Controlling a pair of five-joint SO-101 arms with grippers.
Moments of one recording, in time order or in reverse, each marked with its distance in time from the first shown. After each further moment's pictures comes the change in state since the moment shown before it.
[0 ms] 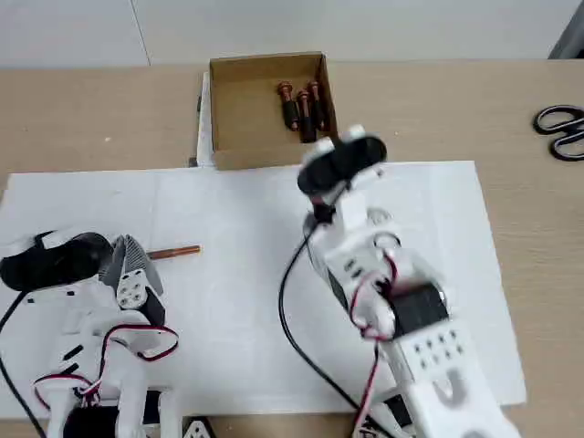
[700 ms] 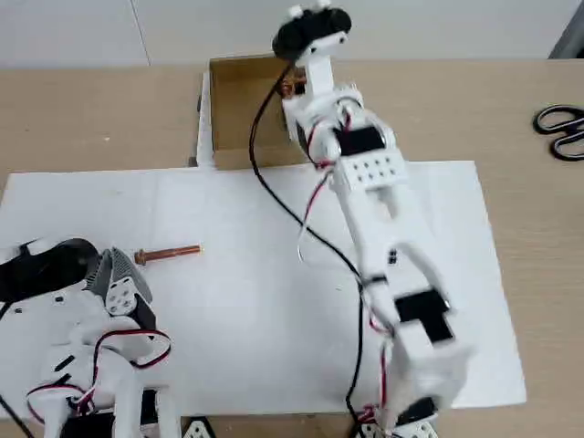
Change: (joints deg) left arm -4.7 0.0 -2.5 5.5 0.0; right arm 6.2 67.5 -60.0 -13.1 3.8
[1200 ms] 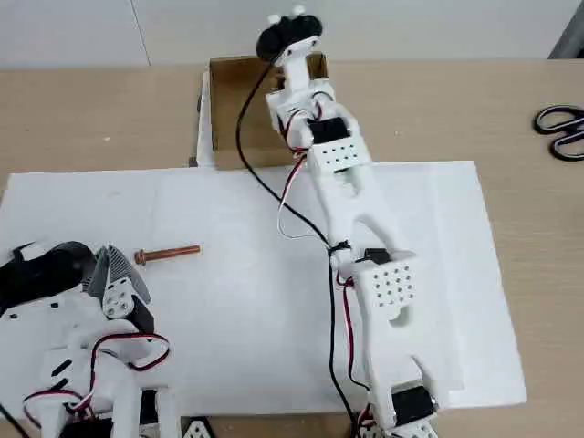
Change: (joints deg) left arm 0.0 0.0 -1.8 0.0 0.0; right arm -1.7 36.3 -38.0 -0.4 2.2
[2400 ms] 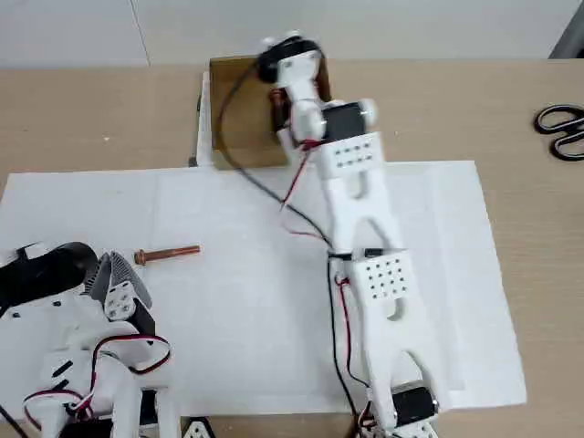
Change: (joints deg) left arm 0.0 0.0 0.0 2.7 0.0; right arm 3.6 7.8 -38.2 61.3 3.2
